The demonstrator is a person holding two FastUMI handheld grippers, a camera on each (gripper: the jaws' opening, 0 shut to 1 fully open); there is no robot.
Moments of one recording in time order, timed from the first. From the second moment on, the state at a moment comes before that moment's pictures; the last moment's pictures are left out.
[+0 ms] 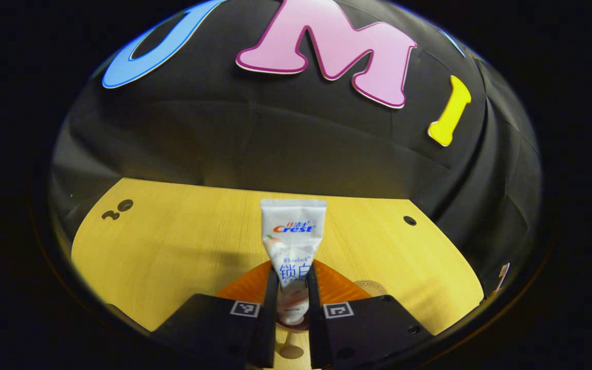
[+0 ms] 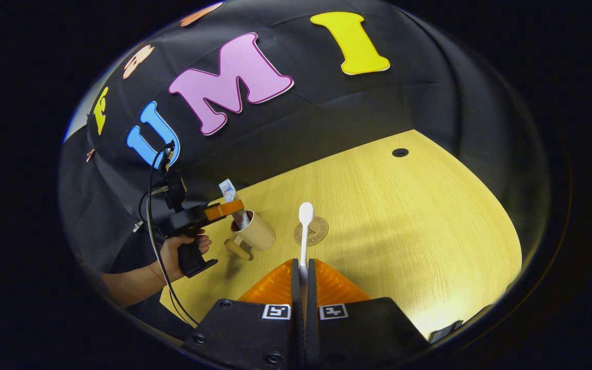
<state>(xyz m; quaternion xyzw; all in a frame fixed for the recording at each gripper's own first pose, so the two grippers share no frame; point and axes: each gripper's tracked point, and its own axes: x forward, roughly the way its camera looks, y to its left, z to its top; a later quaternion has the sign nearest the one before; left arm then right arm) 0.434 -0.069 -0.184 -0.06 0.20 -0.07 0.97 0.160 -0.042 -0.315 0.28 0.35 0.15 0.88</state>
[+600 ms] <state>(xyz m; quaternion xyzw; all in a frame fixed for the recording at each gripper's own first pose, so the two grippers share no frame) 0.367 -0.047 -0.139 -0.06 0.18 -0.05 0.98 0.178 -0.007 -0.272 0.31 0.31 0.19 0.88</state>
